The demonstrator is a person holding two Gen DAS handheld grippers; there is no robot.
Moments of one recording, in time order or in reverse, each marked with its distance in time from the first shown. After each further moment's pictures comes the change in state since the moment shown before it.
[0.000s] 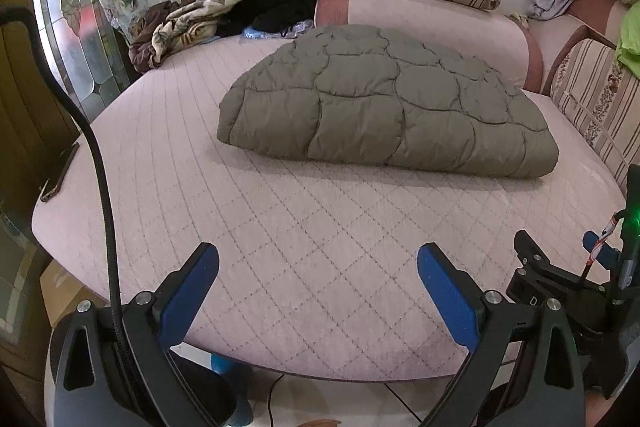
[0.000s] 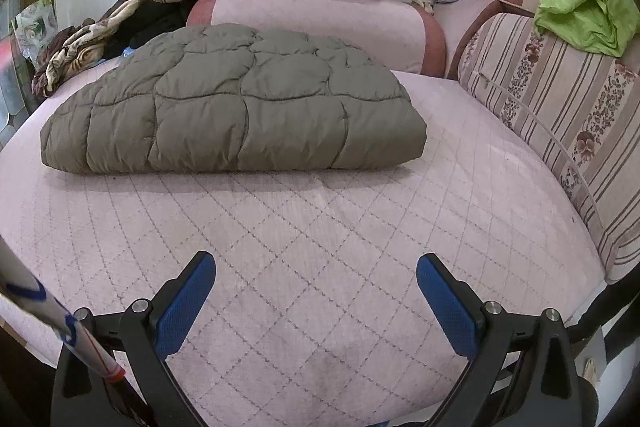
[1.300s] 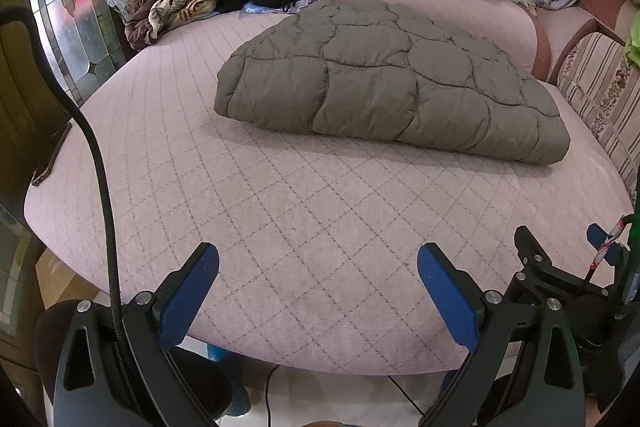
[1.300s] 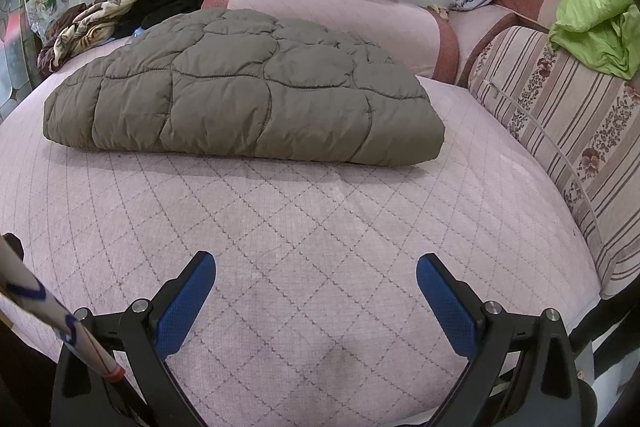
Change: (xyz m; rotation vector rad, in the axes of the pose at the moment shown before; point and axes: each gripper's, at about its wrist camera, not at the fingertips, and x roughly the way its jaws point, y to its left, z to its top) left arm 0.019 0.010 -0.005 -0.014 0.070 -0.009; right arm 0.005 0.024 -0.006 -0.069 0.009 -0.018
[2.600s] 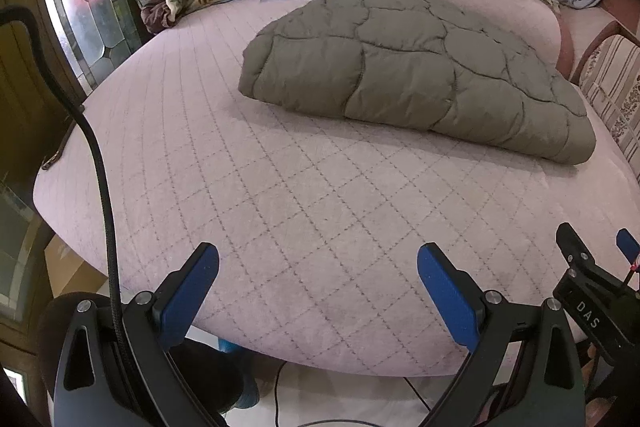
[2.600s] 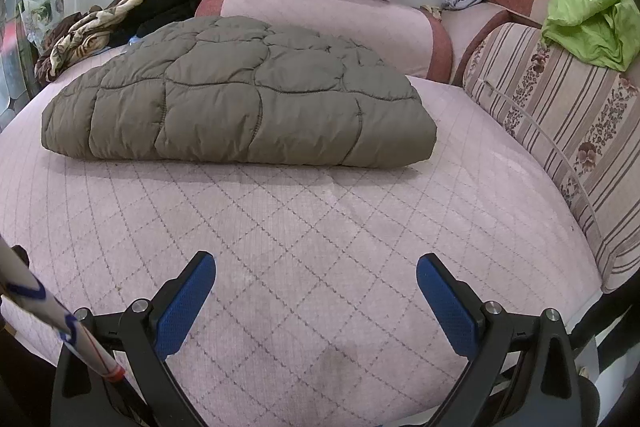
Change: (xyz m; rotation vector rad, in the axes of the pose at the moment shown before) left arm 0.015 0.020 -0.003 -0.032 0.041 0.056; right arm -0.002 -0.008 0.000 0.028 -0.013 -0.002
